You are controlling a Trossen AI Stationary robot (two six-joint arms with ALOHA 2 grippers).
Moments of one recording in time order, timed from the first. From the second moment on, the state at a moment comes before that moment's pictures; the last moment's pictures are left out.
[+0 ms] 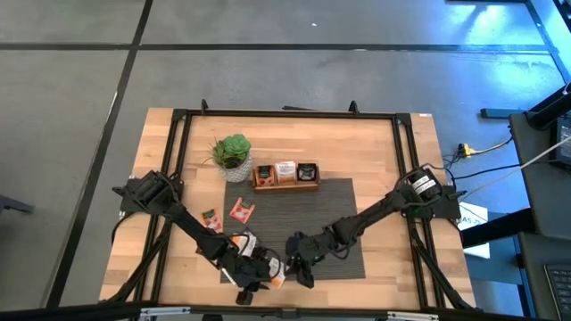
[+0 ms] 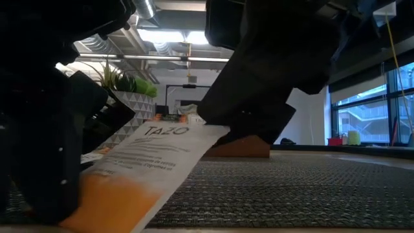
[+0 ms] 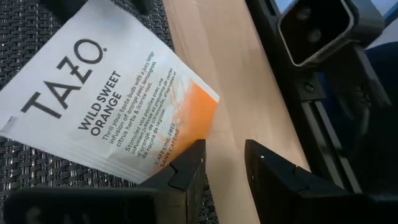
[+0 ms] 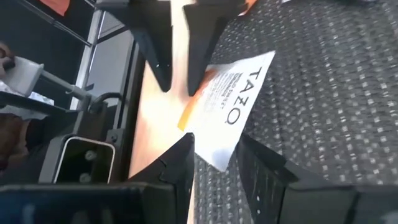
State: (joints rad) left arm -0.65 1.99 0.96 0.29 -0.14 -0.52; right arm 0.46 2.04 1.14 0.24 -0.08 0.65
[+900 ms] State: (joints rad) left arm -0.65 1.99 0.95 0.32 -0.14 -0.51; right arm 0.46 2.04 1.14 0.24 -0.05 0.72
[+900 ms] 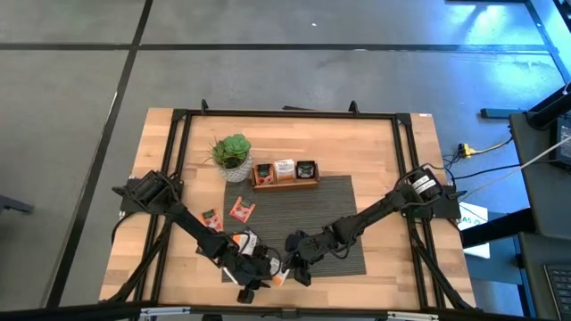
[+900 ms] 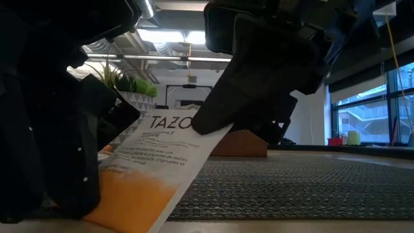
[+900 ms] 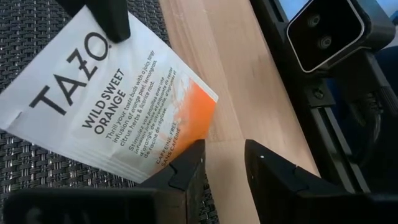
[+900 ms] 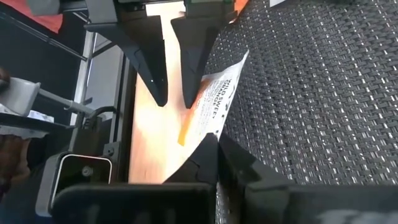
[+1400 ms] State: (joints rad) left arm -0.68 1.75 0.95 0.16 -0.14 -0.45; right arm 0.44 1.94 1.29 -0.13 0.02 0.47
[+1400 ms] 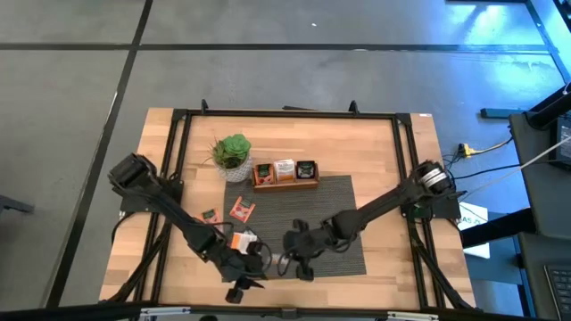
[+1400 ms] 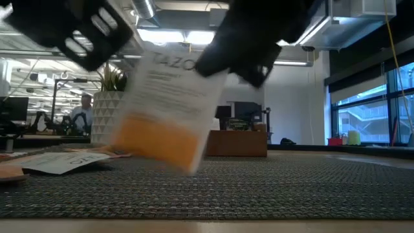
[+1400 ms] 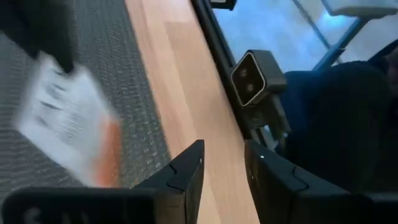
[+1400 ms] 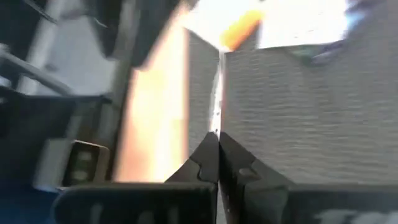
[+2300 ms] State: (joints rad) left arm -0.58 1.55 0.95 -0.16 -0.20 -0.30; right arm -0.13 1.75 1.33 -0.53 0.10 -0.26
